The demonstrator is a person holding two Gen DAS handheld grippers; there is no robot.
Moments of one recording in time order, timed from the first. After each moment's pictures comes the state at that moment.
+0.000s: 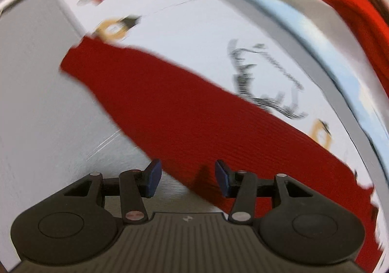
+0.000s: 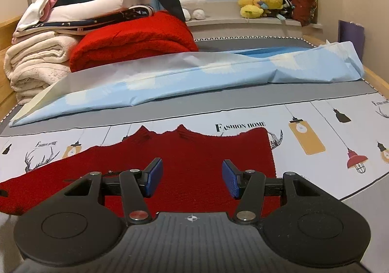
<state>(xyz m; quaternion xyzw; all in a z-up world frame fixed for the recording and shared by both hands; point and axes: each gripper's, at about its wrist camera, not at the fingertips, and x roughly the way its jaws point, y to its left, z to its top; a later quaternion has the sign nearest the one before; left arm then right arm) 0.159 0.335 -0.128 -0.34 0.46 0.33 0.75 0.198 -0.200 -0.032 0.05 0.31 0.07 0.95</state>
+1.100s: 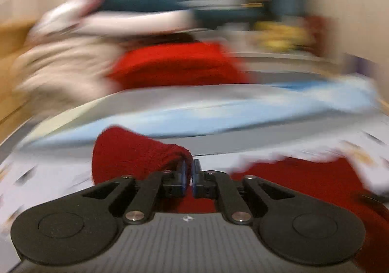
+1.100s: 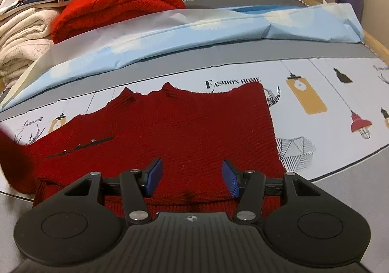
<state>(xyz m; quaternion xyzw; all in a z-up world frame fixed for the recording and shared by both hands) 0.177 0.053 -0.031 0.06 0.24 0.00 0.97 0.221 -0.205 -0.067 0.07 0.41 0.06 0.91</state>
